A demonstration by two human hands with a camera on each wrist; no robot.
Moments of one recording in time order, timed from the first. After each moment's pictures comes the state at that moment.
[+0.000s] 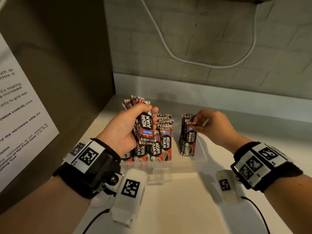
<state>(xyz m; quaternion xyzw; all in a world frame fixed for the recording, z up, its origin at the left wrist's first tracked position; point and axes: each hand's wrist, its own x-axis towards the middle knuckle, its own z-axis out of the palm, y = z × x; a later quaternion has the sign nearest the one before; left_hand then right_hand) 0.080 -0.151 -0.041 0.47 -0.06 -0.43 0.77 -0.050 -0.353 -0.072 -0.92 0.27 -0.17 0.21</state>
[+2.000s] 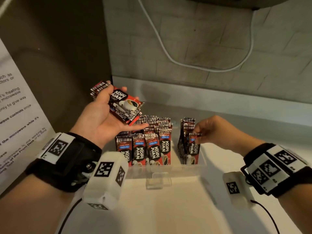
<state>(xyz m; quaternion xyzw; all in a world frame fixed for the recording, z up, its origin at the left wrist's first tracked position) 0.120 -0.131 -0.024 0.39 -0.05 -0.40 0.83 -0.062 -0.348 -0.050 -0.92 0.23 -0.06 0.31</state>
